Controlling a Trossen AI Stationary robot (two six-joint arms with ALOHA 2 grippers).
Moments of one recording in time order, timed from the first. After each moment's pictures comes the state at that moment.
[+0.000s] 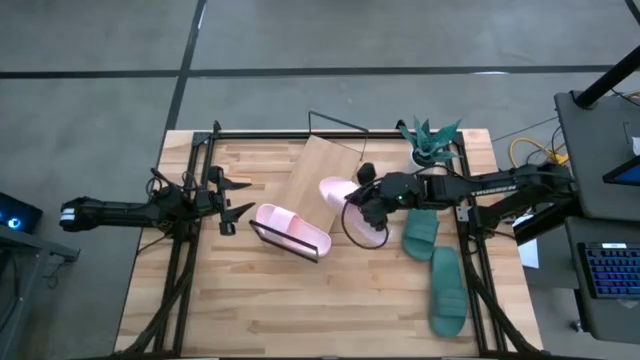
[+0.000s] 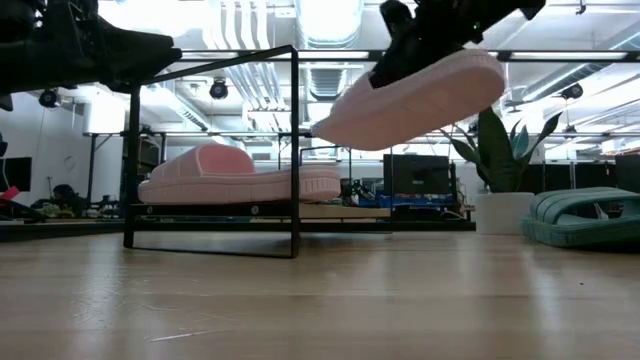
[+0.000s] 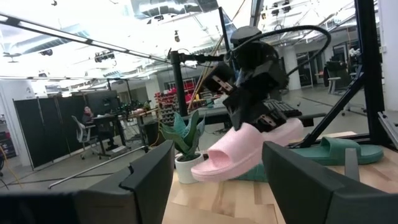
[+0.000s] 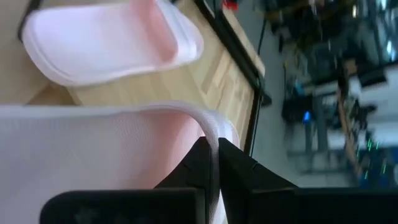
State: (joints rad) left arm 0.04 0.32 0.03 0.51 -0.14 0.24; right arm 0.01 1.32 0.90 -0.11 0.18 -0.93
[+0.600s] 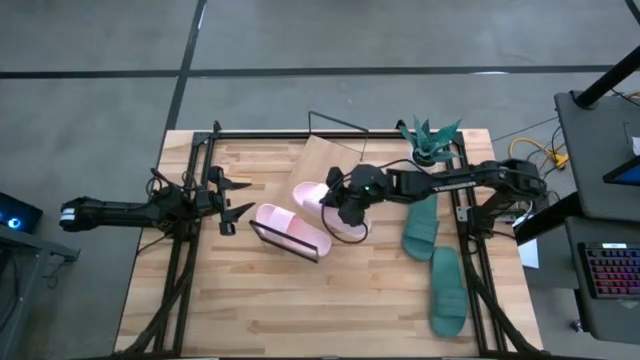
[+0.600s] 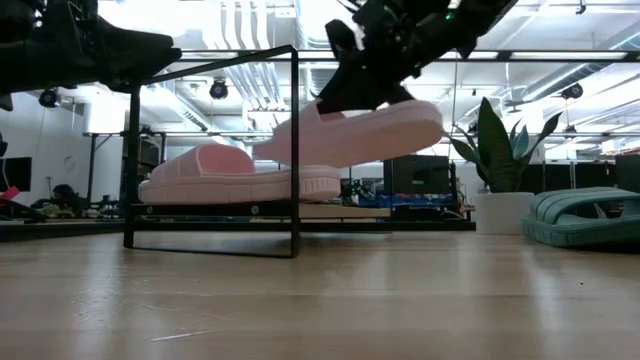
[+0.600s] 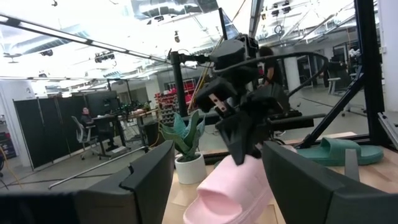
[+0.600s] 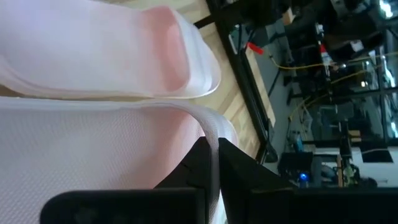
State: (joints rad) left arm 0.04 0.32 0.03 0.51 -0.14 0.24; right arm -0.09 1.61 1.04 0.04 -0.06 -1.21
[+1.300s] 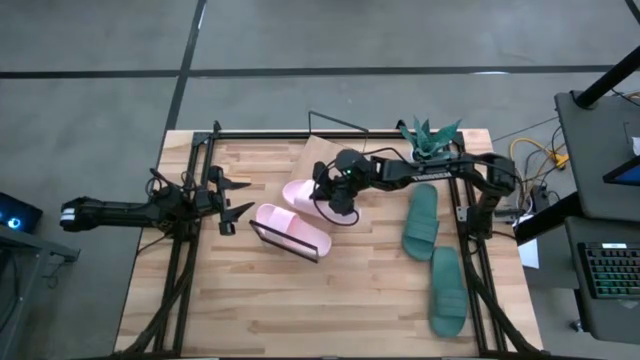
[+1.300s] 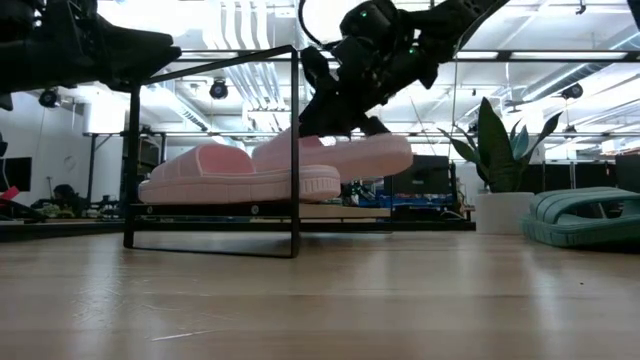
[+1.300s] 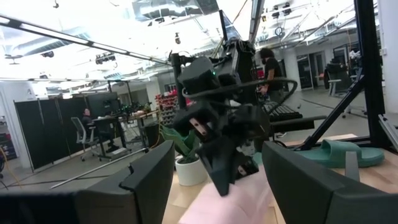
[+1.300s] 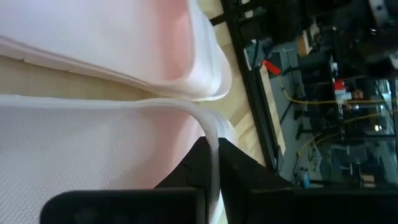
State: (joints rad) left arm 0.04 0.32 0.03 0.51 -0.14 0.24; right arm -0.22 1.78 1.17 0.04 -0.30 -1.38
